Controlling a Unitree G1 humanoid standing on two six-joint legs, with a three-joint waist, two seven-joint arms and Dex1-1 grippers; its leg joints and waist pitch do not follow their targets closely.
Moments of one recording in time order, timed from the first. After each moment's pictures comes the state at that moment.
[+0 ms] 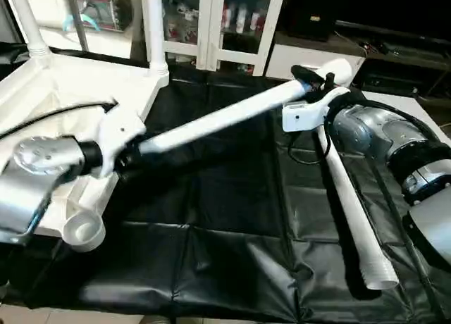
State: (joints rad) left arm -0.44 0.81 -0.11 -0.08 -0.21 0.50 -0.80; right arm -1.15 -0.50 0.67 1.23 -0.87 -0.47 -0.21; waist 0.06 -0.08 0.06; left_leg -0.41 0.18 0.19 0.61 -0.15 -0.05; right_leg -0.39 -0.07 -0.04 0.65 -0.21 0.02
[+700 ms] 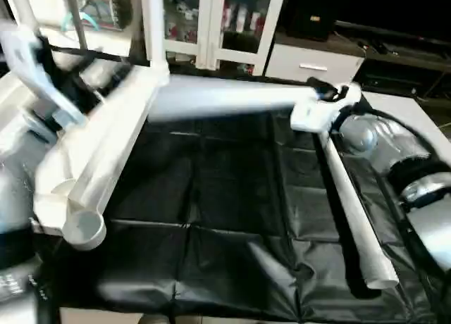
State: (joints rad) left arm -0.46 0.47 0.31 -0.10 -0.66 0.61 -0.59; right arm -1.05 -0.44 0.37 1.27 -0.50 -0.43 0.09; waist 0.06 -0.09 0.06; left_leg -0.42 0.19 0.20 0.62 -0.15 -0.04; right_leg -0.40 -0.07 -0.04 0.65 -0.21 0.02
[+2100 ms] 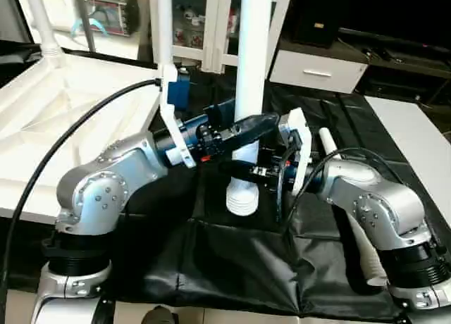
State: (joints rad) left arm -0.55 0.27 0.04 -0.18 -0.86 0.80 -0.70; right arm -0.49 -0.36 0.17 -0.08 0.62 0.70 0.83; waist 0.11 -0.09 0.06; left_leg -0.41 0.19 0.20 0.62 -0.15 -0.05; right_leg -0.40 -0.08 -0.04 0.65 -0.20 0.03
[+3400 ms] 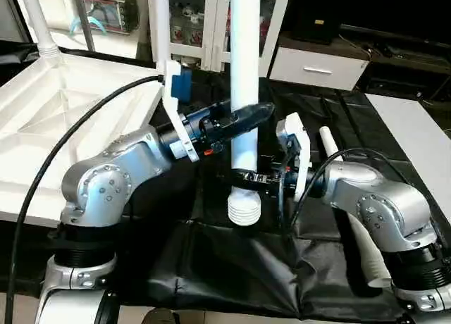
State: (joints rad) left arm -0.59 0.25 0.04 -0.13 -0.84 0.81 -0.66; right arm -0.48 -0.38 0.17 -0.12 0.61 0.77 0.85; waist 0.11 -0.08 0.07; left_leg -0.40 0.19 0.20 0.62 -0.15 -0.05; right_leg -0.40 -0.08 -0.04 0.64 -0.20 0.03
